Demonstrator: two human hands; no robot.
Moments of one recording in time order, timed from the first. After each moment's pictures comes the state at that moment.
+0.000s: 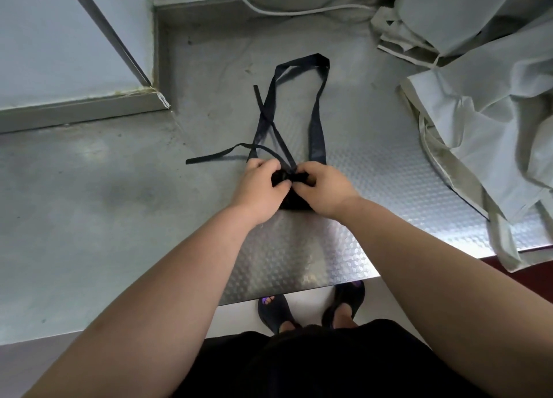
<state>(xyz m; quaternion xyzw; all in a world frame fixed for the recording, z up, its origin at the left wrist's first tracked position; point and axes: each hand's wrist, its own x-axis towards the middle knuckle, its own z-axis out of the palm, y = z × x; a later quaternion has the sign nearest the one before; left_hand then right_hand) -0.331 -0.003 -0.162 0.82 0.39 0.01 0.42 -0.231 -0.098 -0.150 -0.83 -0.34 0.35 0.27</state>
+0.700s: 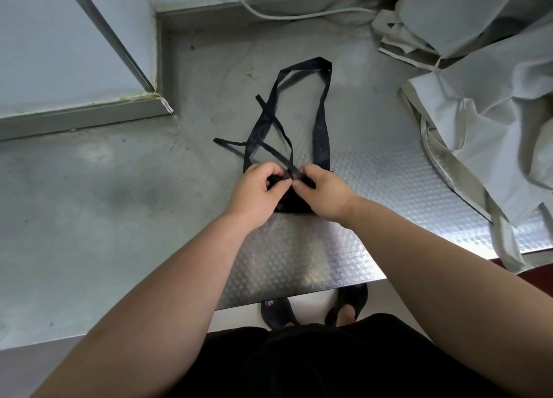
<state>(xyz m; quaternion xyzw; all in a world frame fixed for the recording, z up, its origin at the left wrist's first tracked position) -0.341 0.001 -0.157 0.80 0.37 0.07 0.46 -0.233 -0.096 -0.146 -0.79 -0.32 0.42 0.32</state>
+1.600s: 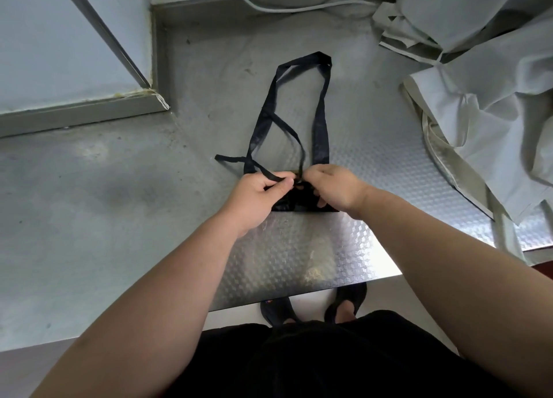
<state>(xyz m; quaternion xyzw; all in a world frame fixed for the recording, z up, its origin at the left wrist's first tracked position) -0.347 -0.002 -0.157 0.68 0.32 0.08 0.66 -0.219 -0.096 -0.135 -0.76 -0.23 0.49 0.37</state>
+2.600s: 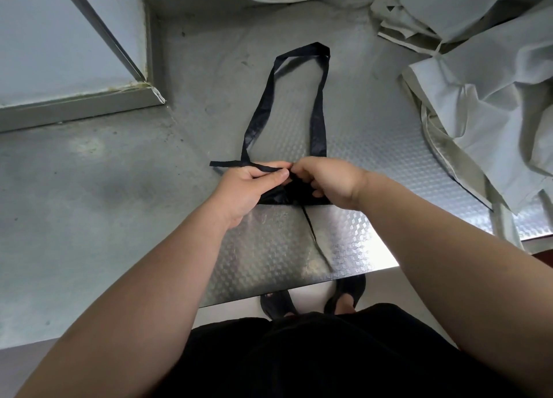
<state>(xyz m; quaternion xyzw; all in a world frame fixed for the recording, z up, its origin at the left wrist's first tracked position) -0.351 0.006 -0.154 0.56 0.35 0.08 0.74 -0.227 -0.087 -0.124 -0.73 -0.17 0.57 0.35</state>
